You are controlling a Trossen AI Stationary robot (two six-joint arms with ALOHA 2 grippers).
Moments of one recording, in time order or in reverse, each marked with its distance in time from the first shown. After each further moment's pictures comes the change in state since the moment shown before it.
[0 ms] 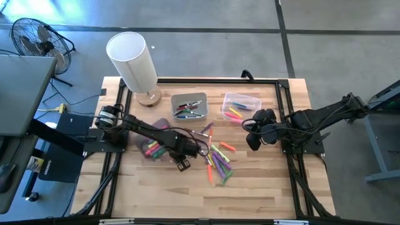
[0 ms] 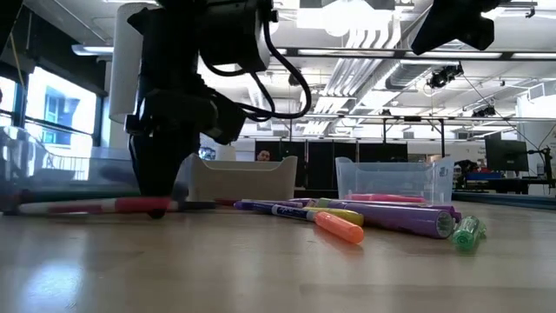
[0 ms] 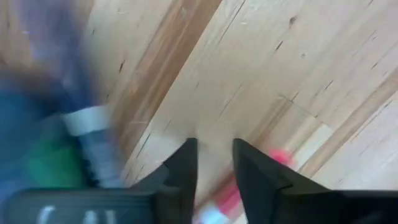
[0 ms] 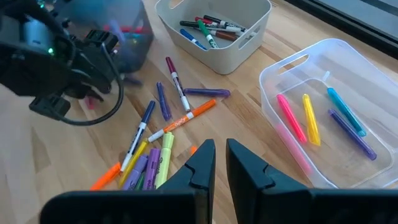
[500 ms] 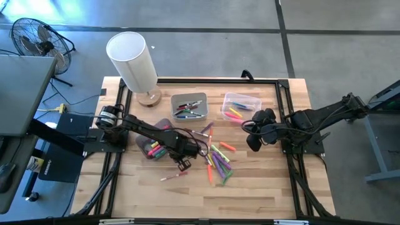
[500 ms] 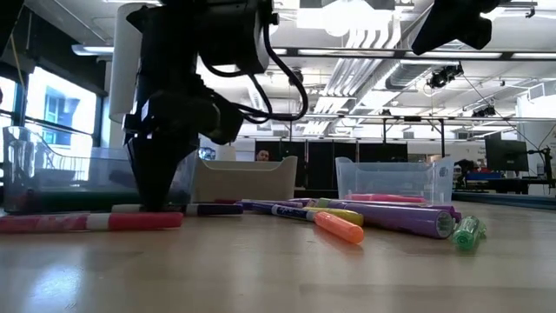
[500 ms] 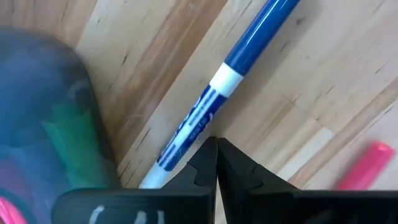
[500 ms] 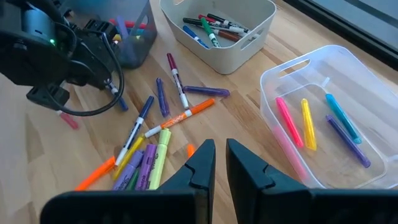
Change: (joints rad) left arm 0.010 0.002 0.003 -0.053 -0.033 -0.049; right arm 0.000 0.000 0.000 0.000 -0.007 -0.065
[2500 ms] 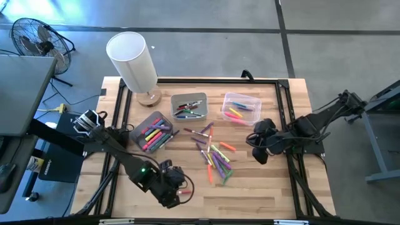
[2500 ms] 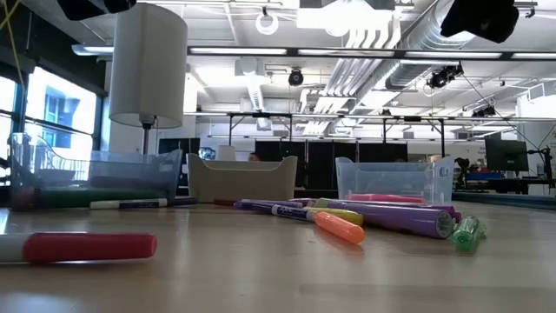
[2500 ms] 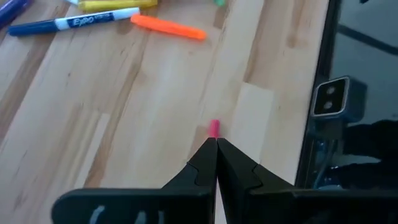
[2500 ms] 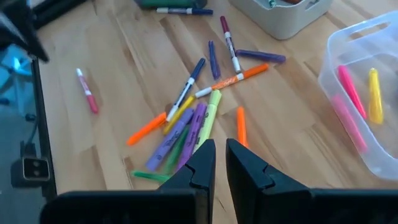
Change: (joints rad) left arm -0.475 -0.192 0.152 0.141 -0.382 -0.130; right arm 0.151 0.000 0.000 0.006 -0.105 0.073
